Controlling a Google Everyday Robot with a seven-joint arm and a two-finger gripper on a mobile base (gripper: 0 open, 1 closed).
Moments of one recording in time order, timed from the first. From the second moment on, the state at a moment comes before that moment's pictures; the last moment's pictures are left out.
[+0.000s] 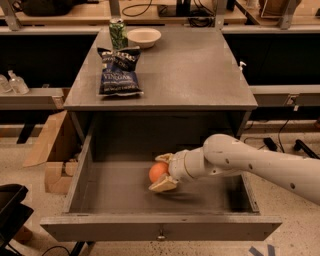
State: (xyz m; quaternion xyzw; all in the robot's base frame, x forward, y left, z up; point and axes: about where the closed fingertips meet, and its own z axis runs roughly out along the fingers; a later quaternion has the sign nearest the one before) arm 0.539 -0.005 0.608 -0.60 0.69 0.20 0.35
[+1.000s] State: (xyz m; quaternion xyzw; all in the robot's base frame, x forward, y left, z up) arm 0.564 -0.024 0.713 -0.61 0.67 0.20 0.38
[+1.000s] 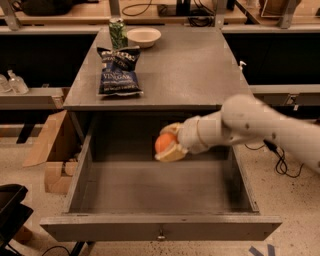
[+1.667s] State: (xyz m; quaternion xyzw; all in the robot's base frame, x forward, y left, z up) arm 0.608 -0.057 0.848 -0.60 0.67 0.22 0.38
